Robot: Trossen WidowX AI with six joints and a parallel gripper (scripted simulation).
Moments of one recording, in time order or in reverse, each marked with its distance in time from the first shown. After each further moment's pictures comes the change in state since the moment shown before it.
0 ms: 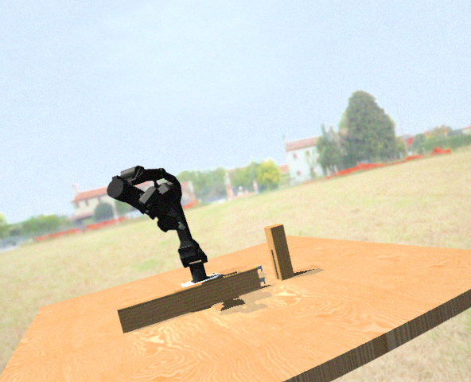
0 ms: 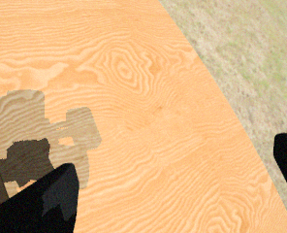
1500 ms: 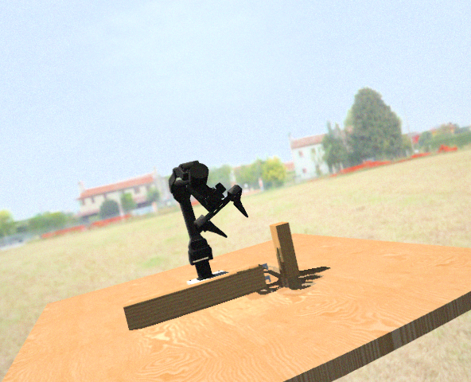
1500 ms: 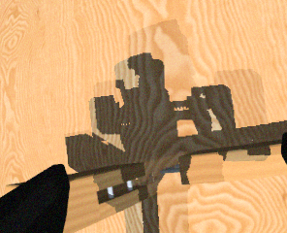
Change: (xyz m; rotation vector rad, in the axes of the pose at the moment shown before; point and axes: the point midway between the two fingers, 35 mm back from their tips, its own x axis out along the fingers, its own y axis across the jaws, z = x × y) arm 0.096 0.105 0.096 1.537 0.355 0.040
